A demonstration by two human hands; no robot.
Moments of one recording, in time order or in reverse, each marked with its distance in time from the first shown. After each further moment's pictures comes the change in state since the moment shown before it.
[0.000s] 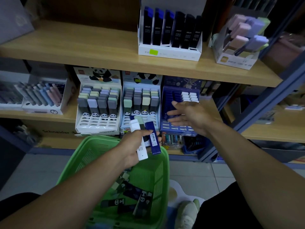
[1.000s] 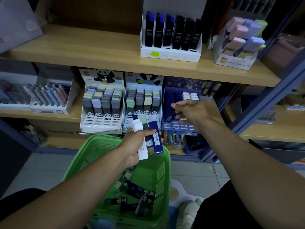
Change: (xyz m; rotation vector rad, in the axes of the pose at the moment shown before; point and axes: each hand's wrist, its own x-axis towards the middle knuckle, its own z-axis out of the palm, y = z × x) left_hand -0.011 -0.002 -0.003 0.066 0.034 0.046; right_hand 0.007 0.005 0.003 -0.090 0.254 -0.046
